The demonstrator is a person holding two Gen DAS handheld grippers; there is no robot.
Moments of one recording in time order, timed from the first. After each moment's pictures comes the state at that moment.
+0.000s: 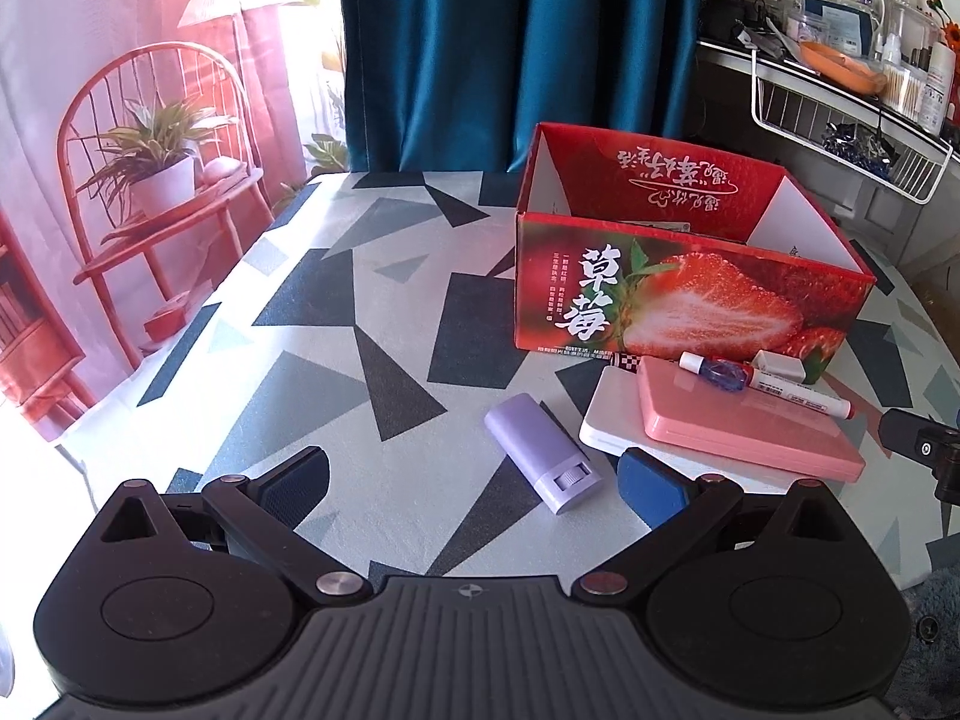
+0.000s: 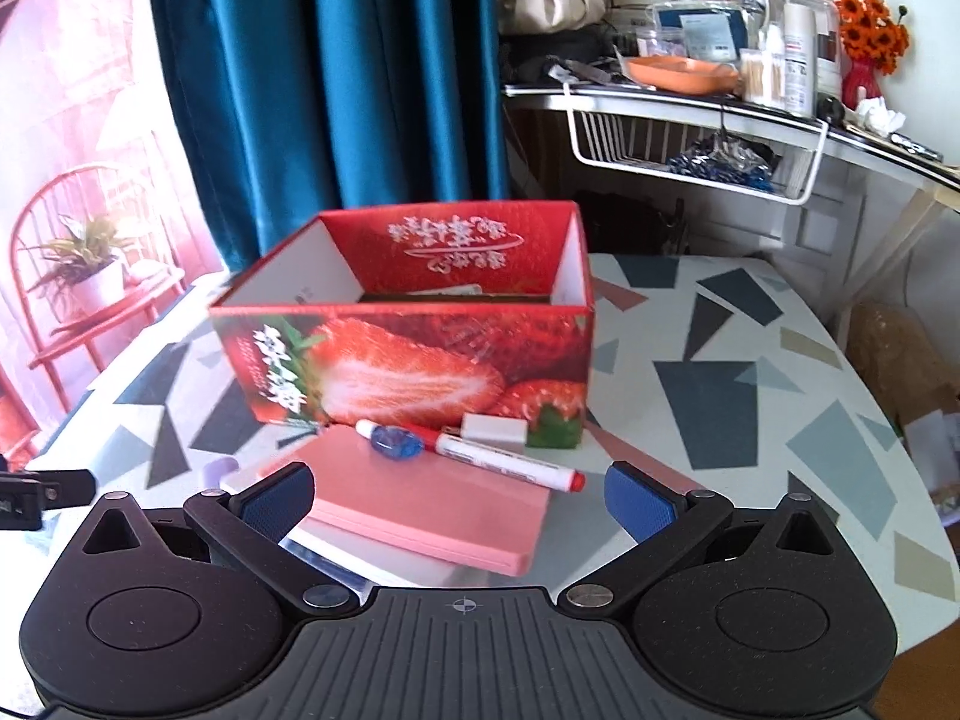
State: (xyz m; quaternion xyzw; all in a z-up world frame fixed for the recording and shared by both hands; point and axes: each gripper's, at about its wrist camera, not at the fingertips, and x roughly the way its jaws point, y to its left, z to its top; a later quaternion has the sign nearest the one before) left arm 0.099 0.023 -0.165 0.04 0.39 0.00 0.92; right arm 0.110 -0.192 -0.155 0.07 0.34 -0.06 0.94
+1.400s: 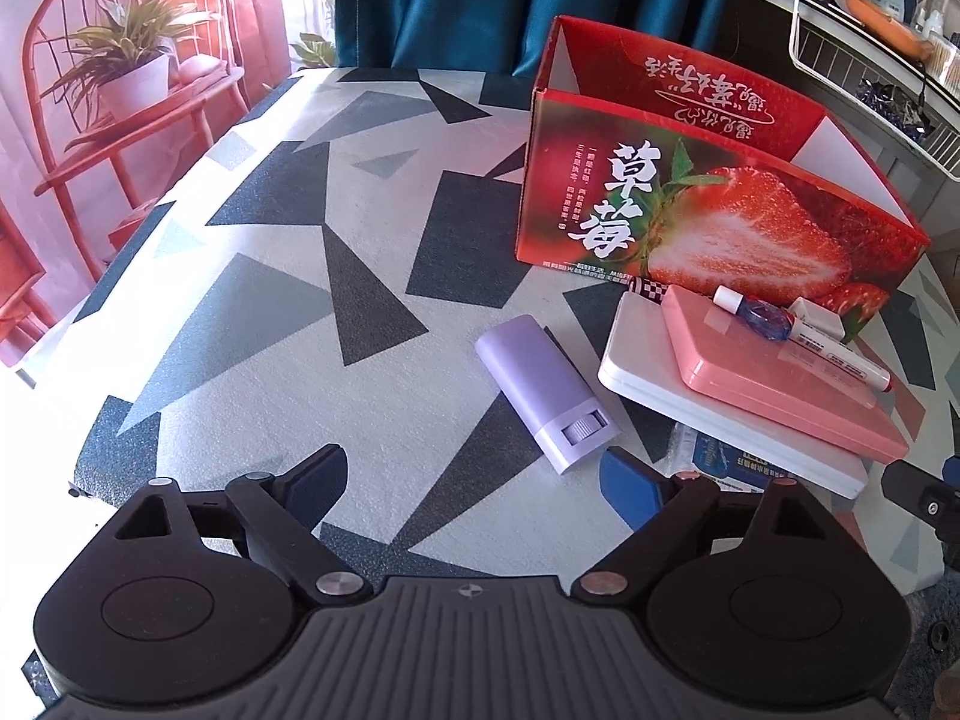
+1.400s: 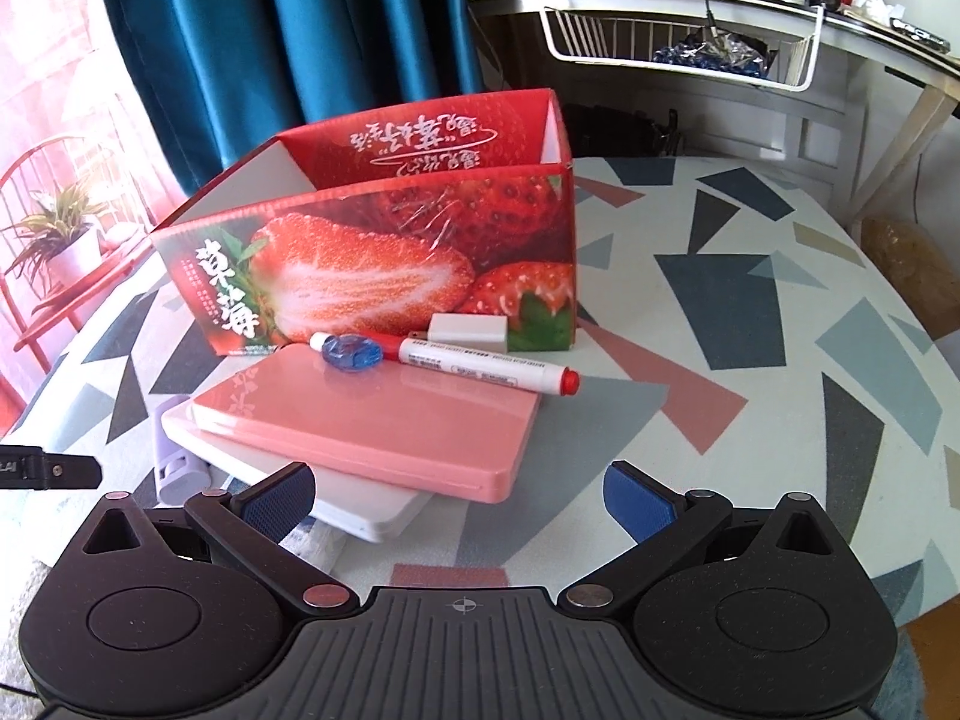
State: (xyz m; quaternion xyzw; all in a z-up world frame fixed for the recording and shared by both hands) left arm 0.137 0.032 -0.215 0.00 0.47 -0.02 0.88; right arm 0.121 -0.205 -0.214 0.11 0.39 -0.05 0.91
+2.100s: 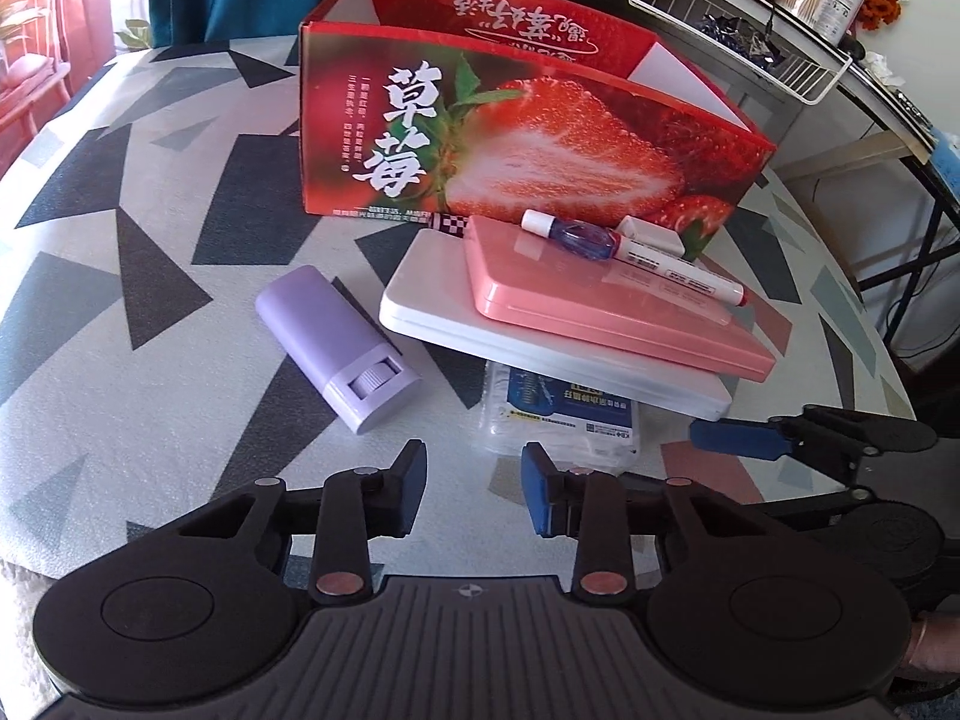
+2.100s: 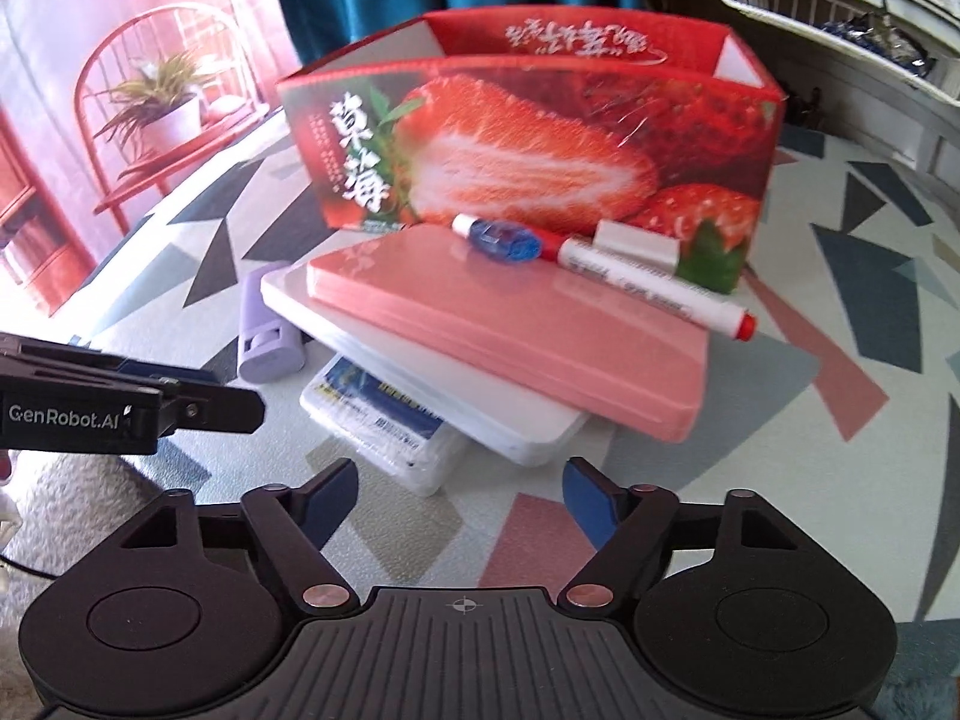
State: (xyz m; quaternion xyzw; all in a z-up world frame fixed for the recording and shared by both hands) left arm 0.137 -0.008 -0.244 -0.02 0.48 -0.19 0.85; right arm 0.141 -0.161 -0.245 0.05 0.47 0.08 0.88
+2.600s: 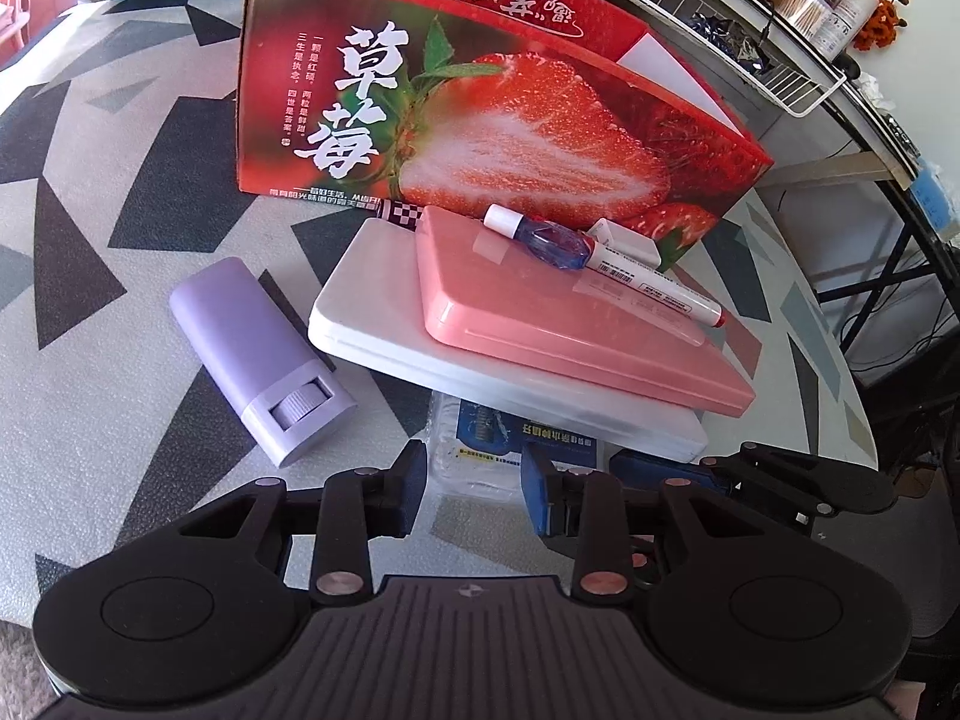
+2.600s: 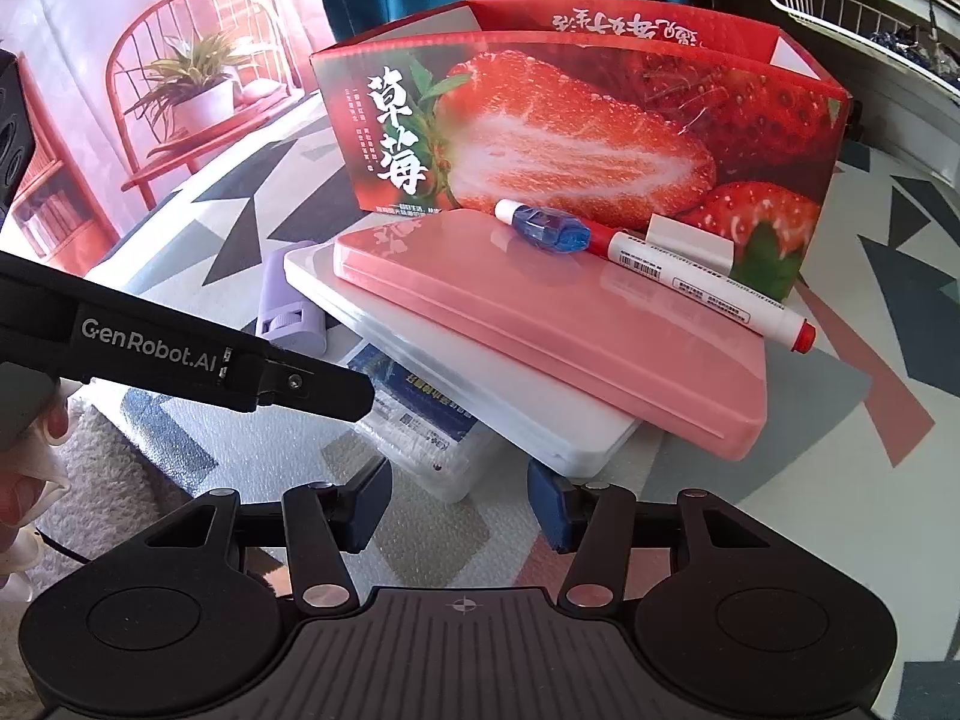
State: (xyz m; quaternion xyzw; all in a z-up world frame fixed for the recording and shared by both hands) left arm 0.170 -0.018 -0.265 -0.06 0.50 -0.23 0.83; right arm 0.149 -0.155 -0.257 0.04 0.46 0.11 0.88
